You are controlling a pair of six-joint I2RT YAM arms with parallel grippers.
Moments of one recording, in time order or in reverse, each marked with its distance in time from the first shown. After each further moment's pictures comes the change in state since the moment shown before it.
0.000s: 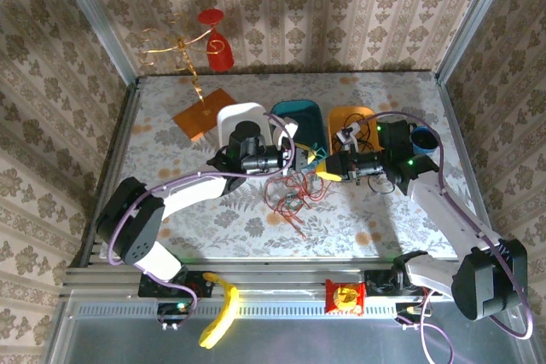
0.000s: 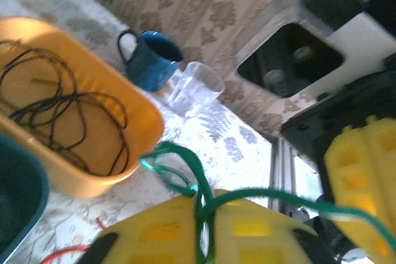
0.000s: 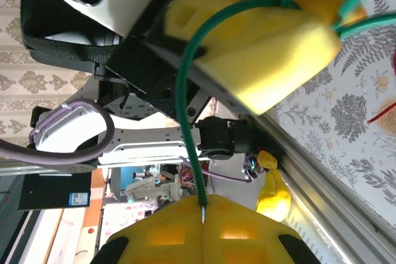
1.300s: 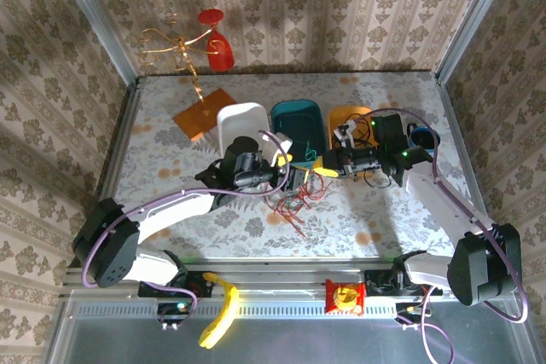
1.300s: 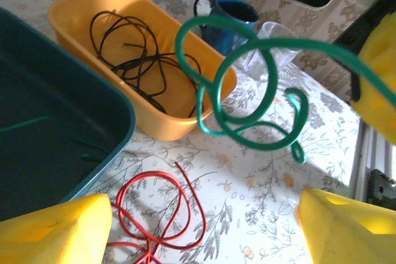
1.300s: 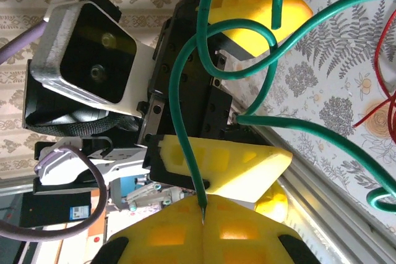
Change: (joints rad) left arm -0.065 -0.183 -0.109 -0.223 -0.287 0.183; right arm 0.020 0.088 0.055 -0.040 0.021 0.001
